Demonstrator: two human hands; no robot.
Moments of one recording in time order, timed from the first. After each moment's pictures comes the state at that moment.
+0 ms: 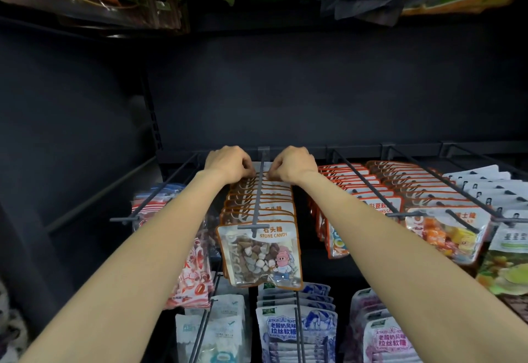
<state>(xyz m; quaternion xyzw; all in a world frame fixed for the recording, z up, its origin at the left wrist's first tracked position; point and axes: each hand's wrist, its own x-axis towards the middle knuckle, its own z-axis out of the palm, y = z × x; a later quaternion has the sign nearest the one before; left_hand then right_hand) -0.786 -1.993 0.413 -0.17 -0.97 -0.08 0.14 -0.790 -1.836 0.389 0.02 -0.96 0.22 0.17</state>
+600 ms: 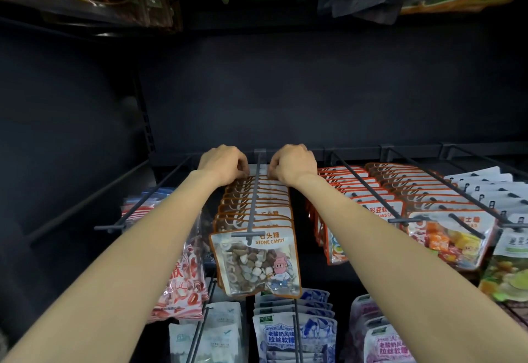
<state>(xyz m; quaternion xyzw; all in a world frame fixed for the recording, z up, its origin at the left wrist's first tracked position) -0.802 -1.994 0.412 -0.19 -0.97 -0.04 0.16 -0.793 -1.831 0.392 0.02 -0.96 0.16 0.24</state>
